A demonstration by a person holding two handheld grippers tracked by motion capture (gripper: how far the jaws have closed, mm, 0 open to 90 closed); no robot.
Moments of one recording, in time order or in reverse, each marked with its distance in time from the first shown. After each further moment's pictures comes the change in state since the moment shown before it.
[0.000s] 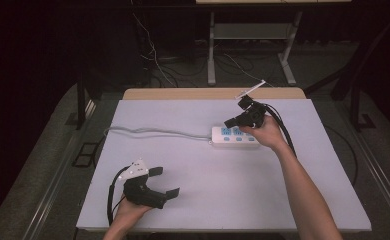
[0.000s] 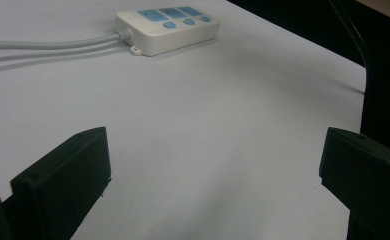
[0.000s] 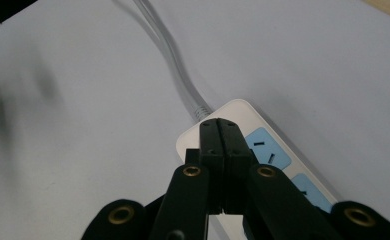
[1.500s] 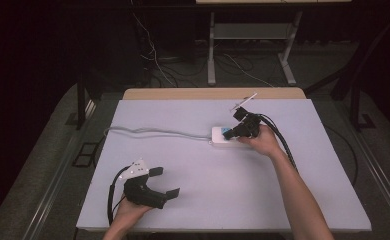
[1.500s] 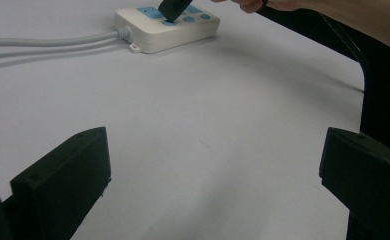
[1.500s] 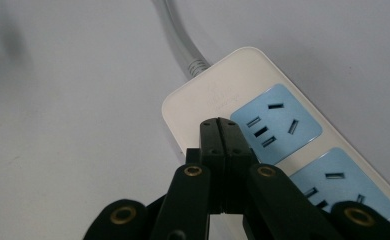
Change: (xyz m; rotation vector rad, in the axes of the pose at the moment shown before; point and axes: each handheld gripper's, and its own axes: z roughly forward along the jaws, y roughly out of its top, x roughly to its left) left arm 0.000 0.000 0.001 0.007 -0.003 -0.003; right arm -0.007 -0.023 0.036 0.095 0.015 -0.007
